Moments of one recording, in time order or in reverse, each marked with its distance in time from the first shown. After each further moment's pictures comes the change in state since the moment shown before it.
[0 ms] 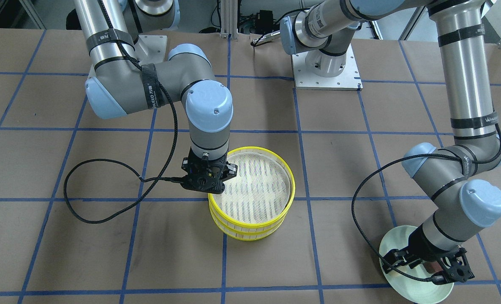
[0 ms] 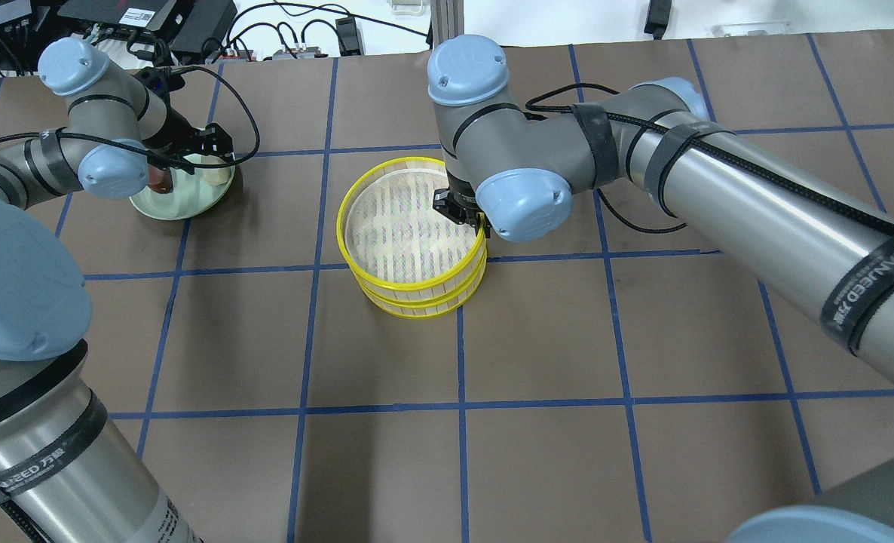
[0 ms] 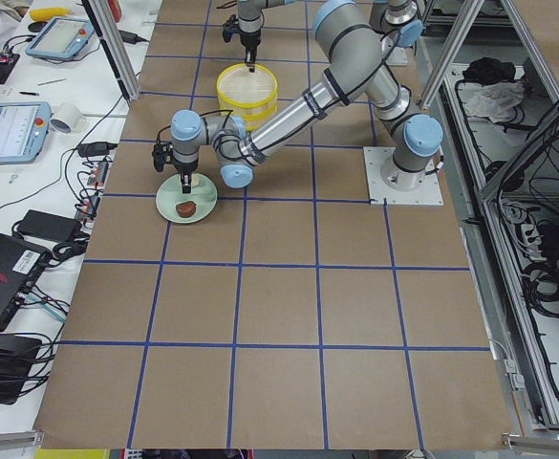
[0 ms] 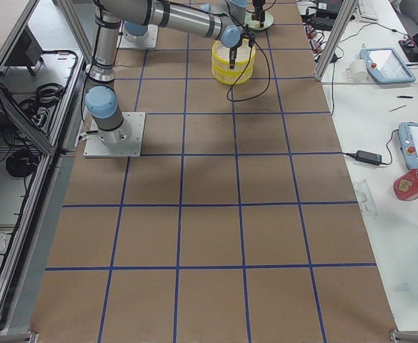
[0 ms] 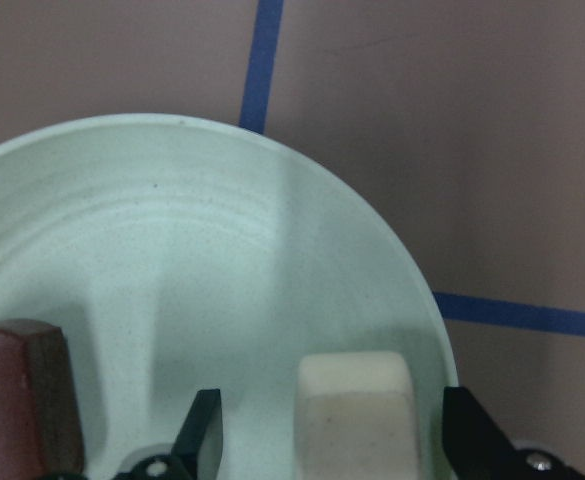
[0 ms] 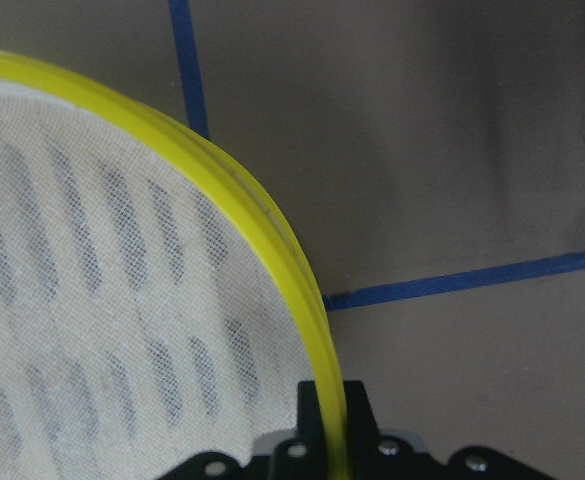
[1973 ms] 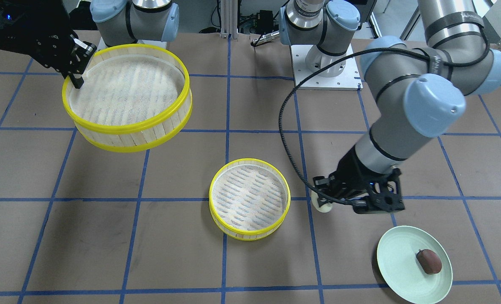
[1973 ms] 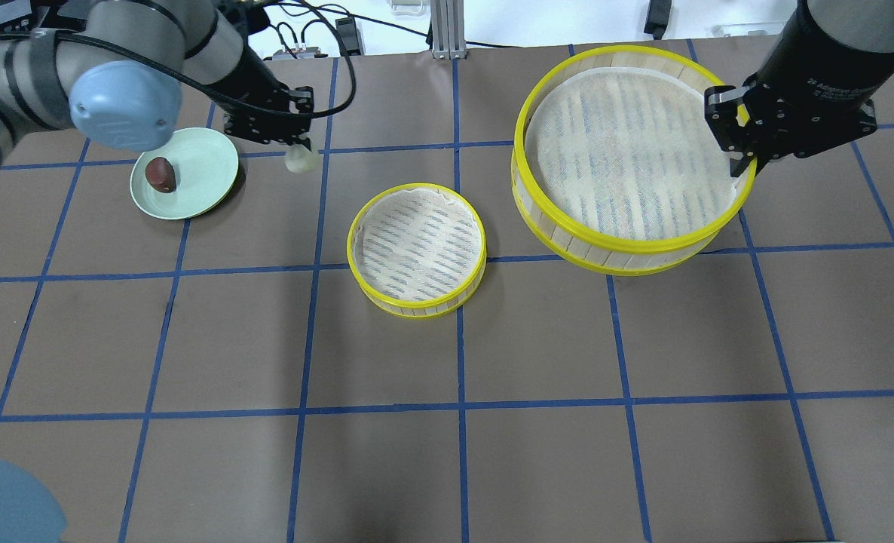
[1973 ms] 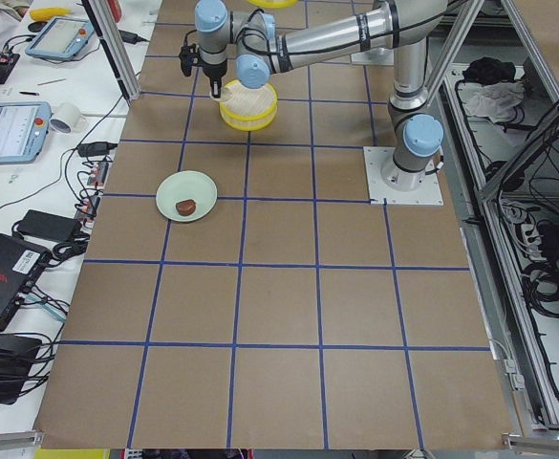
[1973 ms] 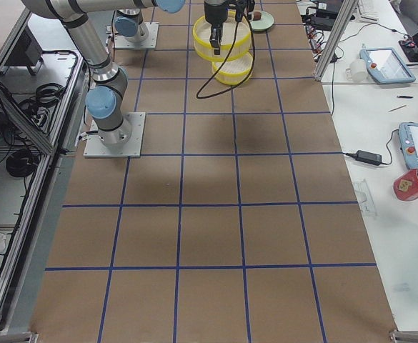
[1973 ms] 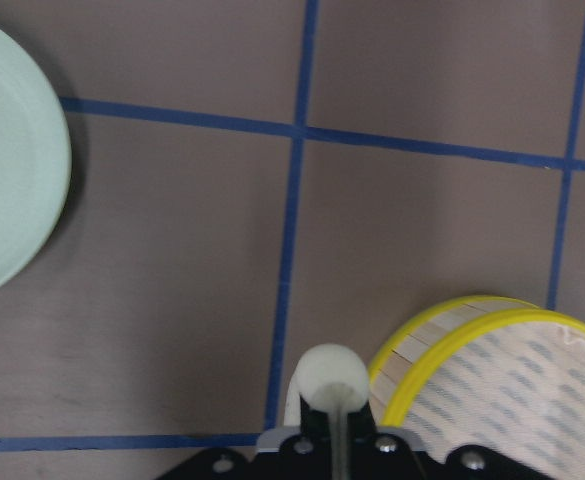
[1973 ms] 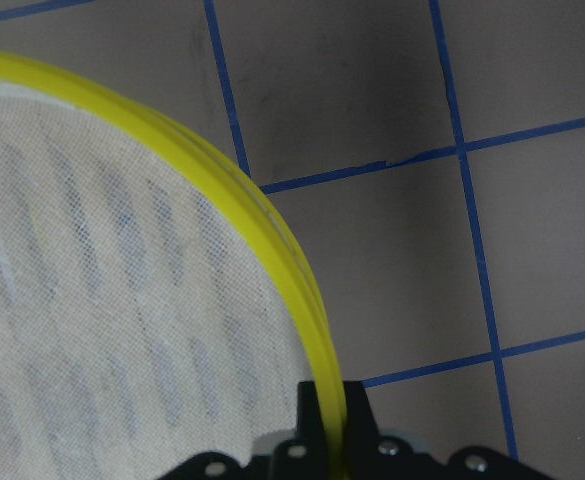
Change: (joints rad) left arm -0.284 0.361 -0.027 -0.437 -0.073 -0.220; right arm -0.430 -0.553 -0.011 0.489 0.030 -0.375
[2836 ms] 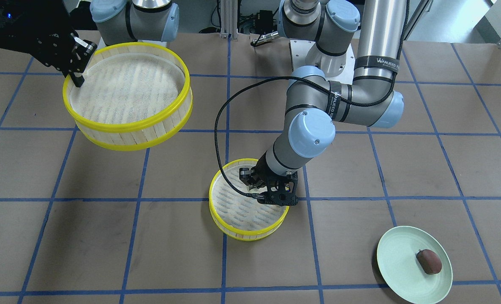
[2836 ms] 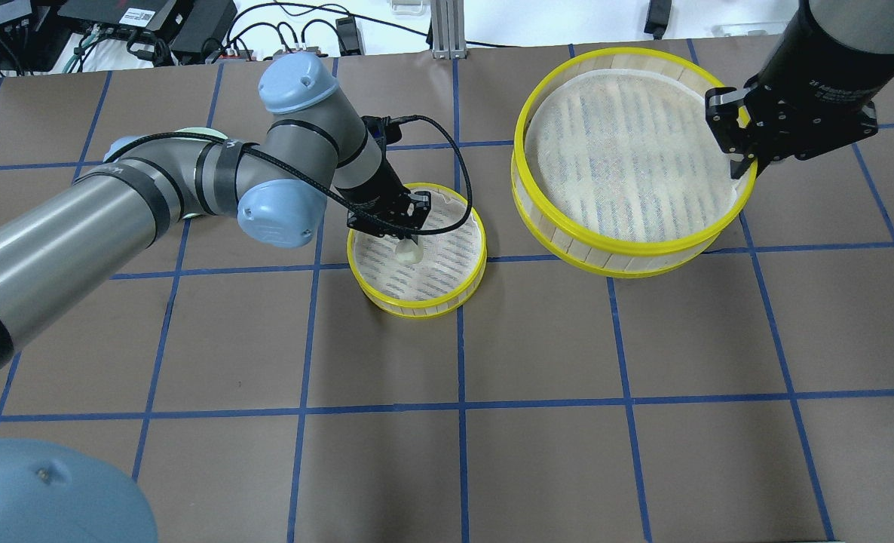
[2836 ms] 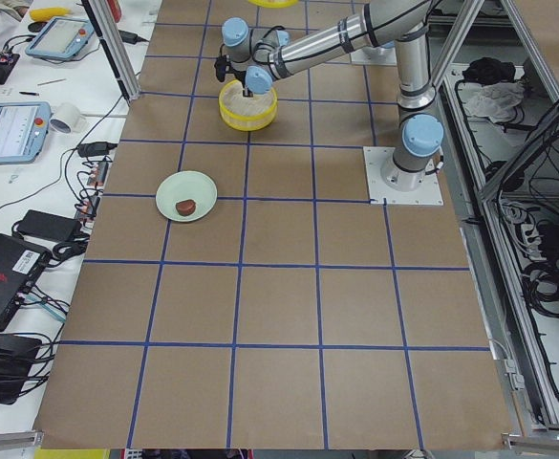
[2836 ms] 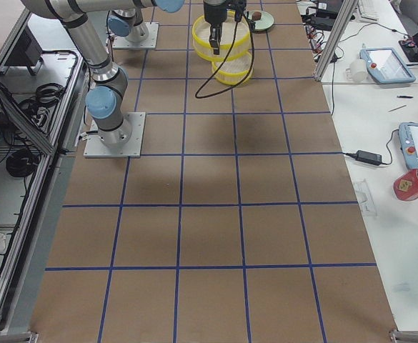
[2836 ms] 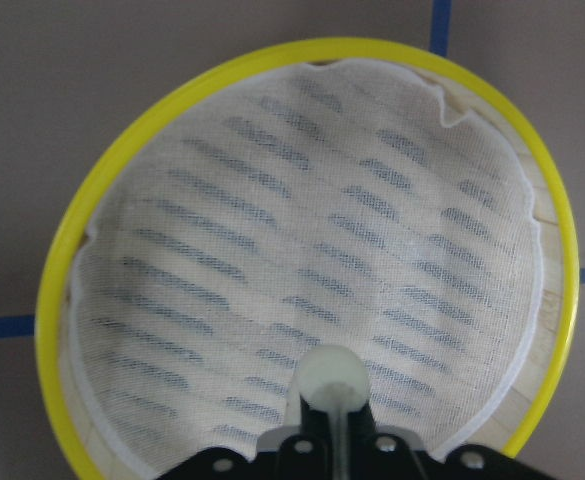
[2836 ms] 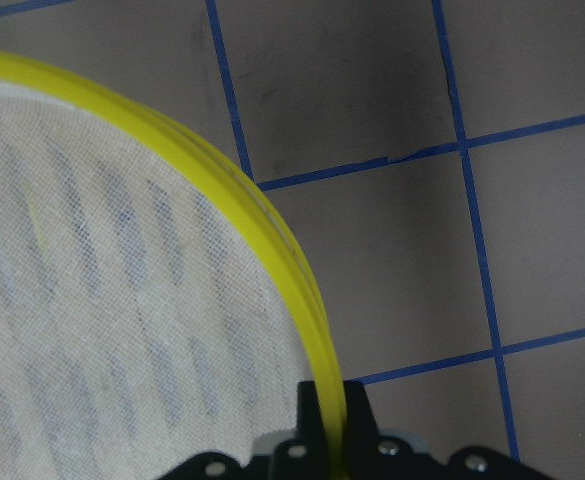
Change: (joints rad) left arm -0.205 -0.098 -0.185 0.162 -0.056 -0.109; right arm -0.001 -0.004 0.001 0.007 0.003 -0.003
